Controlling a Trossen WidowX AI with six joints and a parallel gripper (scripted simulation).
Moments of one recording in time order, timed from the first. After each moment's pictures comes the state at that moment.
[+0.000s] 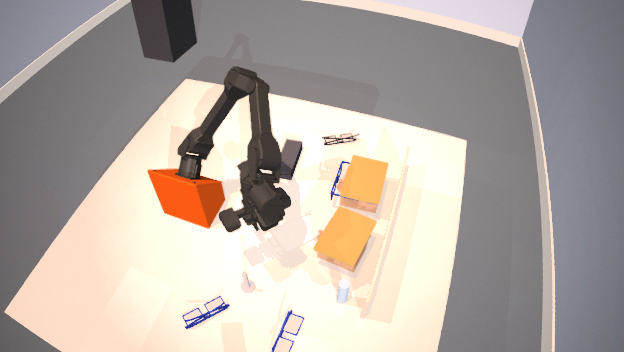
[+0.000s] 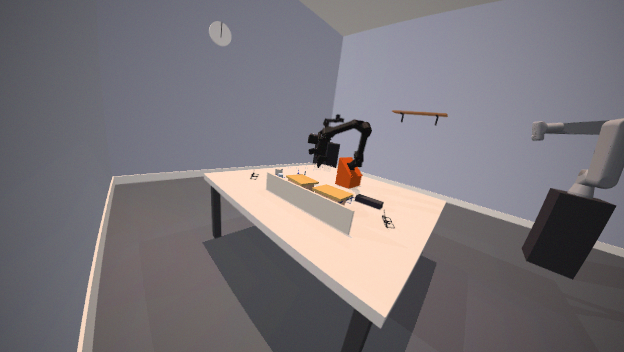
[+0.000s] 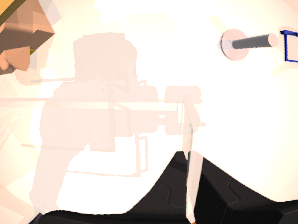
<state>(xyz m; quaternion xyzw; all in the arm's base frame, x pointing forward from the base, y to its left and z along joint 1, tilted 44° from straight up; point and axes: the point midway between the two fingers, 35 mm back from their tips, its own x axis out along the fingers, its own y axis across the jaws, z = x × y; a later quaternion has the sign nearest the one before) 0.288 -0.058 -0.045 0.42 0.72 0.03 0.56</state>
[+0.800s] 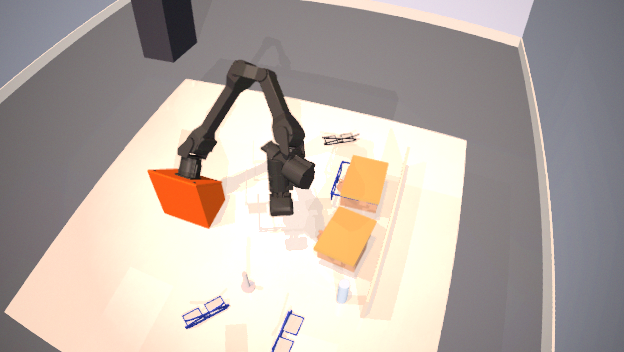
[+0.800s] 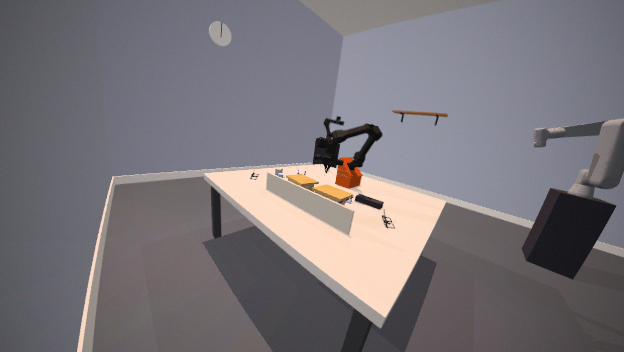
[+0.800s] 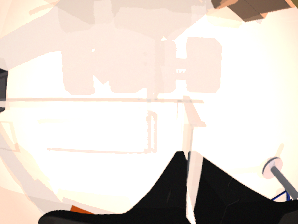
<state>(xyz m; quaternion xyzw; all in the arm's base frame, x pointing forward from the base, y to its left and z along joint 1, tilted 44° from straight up) 0.311 0.022 0.017 0.07 0.59 0.41 0.69</state>
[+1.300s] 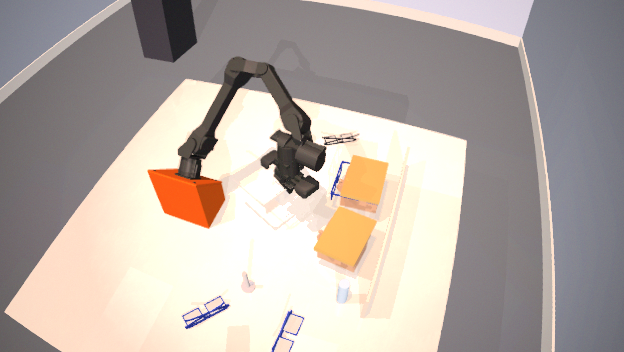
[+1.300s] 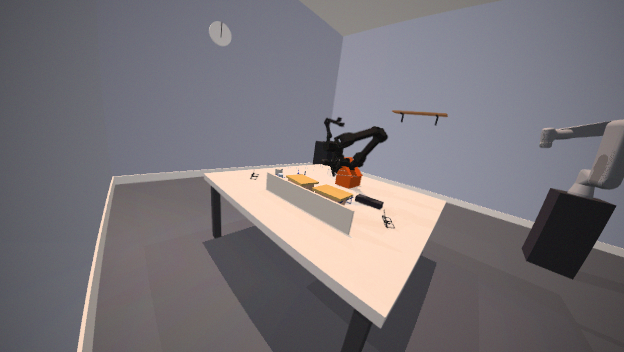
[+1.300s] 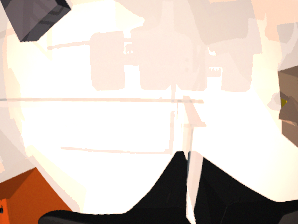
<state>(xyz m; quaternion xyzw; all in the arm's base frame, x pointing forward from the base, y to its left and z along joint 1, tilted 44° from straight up) 0.308 0.074 0.057 -0.15 0.41 0.60 0.68</state>
